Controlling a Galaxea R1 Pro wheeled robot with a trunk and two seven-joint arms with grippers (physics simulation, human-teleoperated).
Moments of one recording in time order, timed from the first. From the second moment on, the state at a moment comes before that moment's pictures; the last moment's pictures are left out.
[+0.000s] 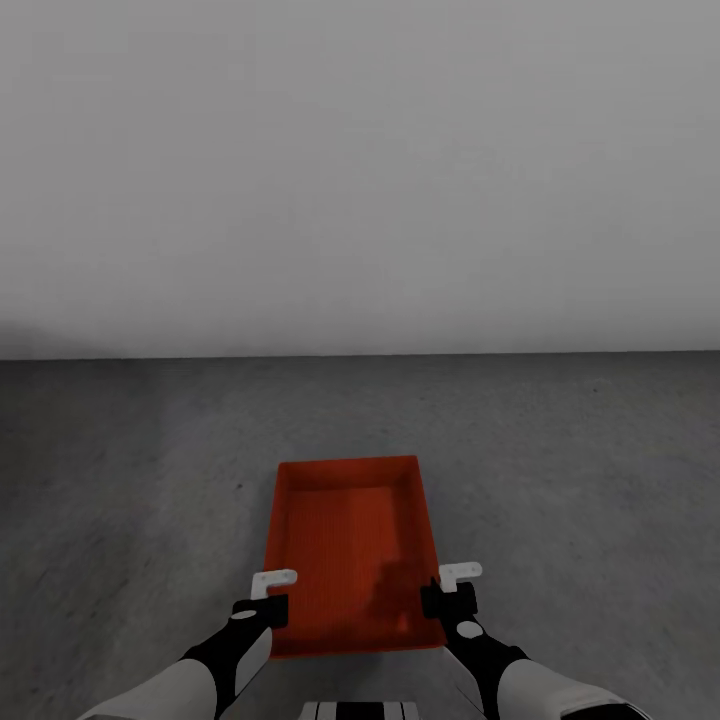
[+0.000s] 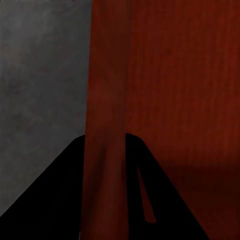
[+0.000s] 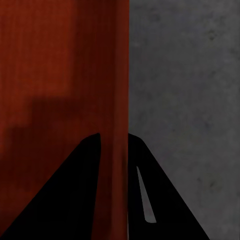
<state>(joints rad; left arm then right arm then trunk) -0.65 -0.11 -0.06 -0.17 0.13 0.01 0.22 -0.68 0.13 0.12 -0.05 0.03 -0.29 -0.20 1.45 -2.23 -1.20</state>
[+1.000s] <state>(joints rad) -0.65 -0.12 -0.05 -0.18 0.11 0.02 0.23 -0.68 0.13 0.12 -0.05 0.02 -0.30 -0.19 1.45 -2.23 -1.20</state>
